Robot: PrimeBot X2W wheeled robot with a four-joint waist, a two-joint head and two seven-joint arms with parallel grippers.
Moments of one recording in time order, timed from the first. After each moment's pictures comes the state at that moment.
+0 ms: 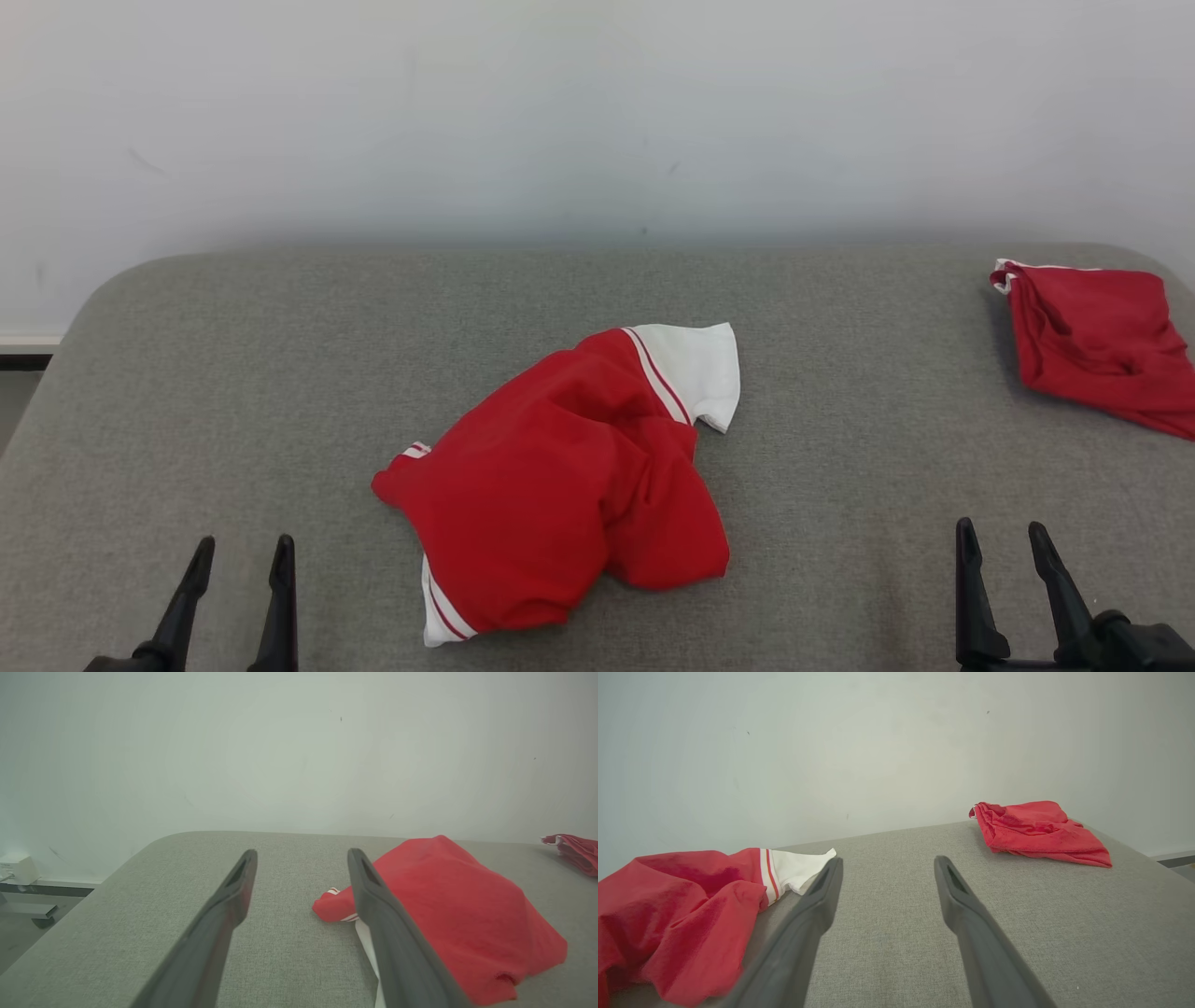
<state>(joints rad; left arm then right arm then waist) 0.05 0.35 -0.16 0.04 -0.44 0.01 -0.26 0.06 -0.05 -0.08 0.16 0.19 0.13 -0.26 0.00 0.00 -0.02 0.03</state>
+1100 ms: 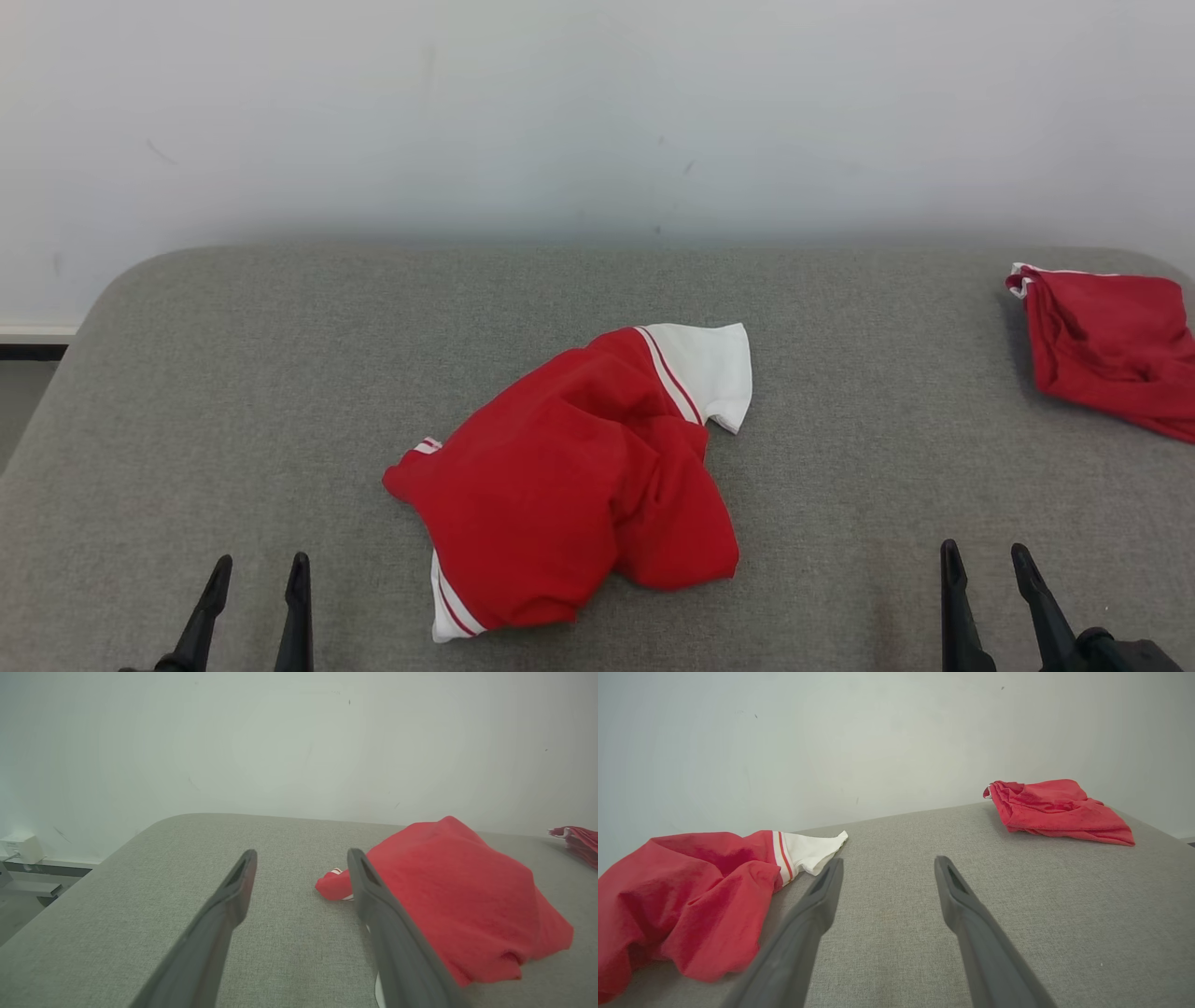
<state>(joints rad) 0.06 0.24 -0.07 0.11 -0.35 -0.08 -0.26 0.09 -0.05 -0.05 0.17 0.22 0.13 -0.26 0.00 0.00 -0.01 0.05</state>
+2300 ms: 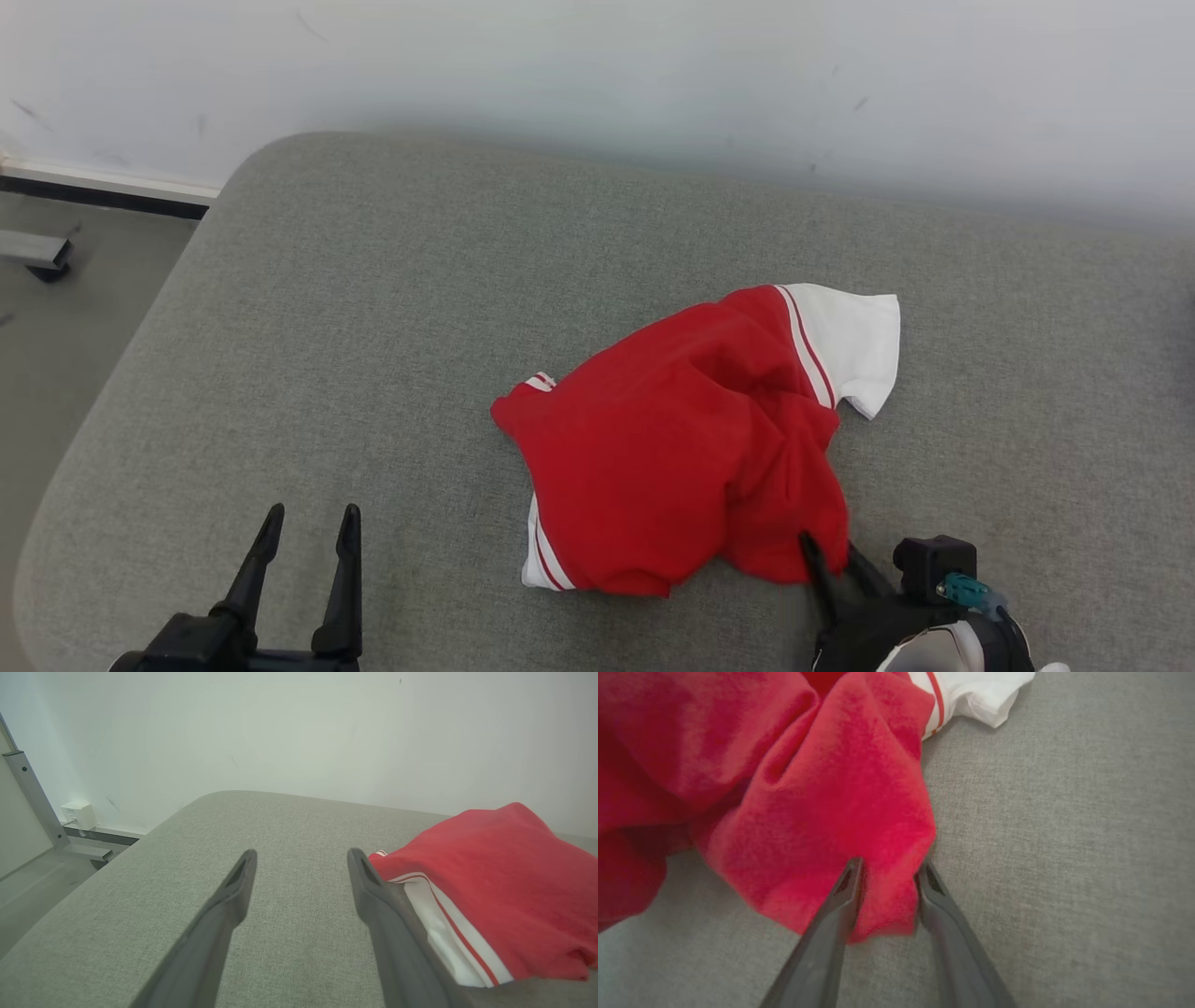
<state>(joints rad) -0.04 0.17 -0.09 0.16 -0.29 -0.12 -0.26 -0.25 -0.05 0.18 0.67 0.27 0.13 -0.12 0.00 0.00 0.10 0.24</state>
